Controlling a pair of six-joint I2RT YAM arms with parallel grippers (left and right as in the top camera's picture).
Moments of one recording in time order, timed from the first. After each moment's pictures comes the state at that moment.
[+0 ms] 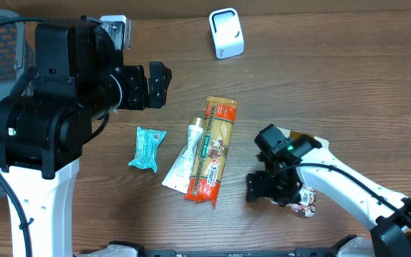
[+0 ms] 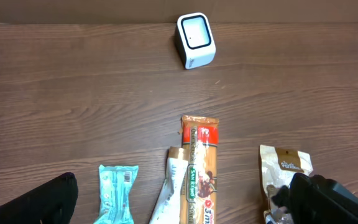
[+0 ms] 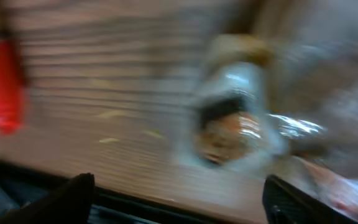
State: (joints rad) left arm -0.19 1.45 2.07 -1.40 0.12 -0.18; right arm 0.60 1.53 0.87 -0.99 -0.35 0.54
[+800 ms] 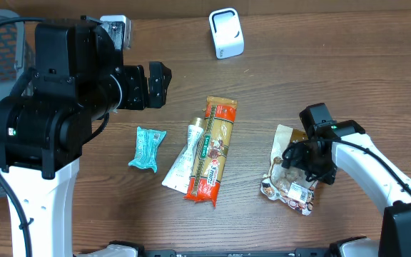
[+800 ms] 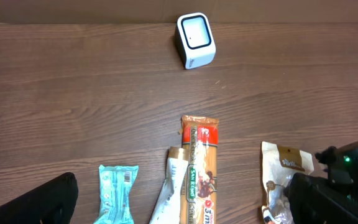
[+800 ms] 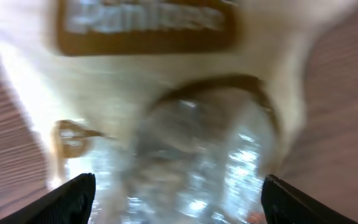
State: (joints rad) left arm -0.19 1.45 2.07 -1.40 0.12 -0.18; right arm 0.24 1.53 0.87 -0.90 -0.09 0.59
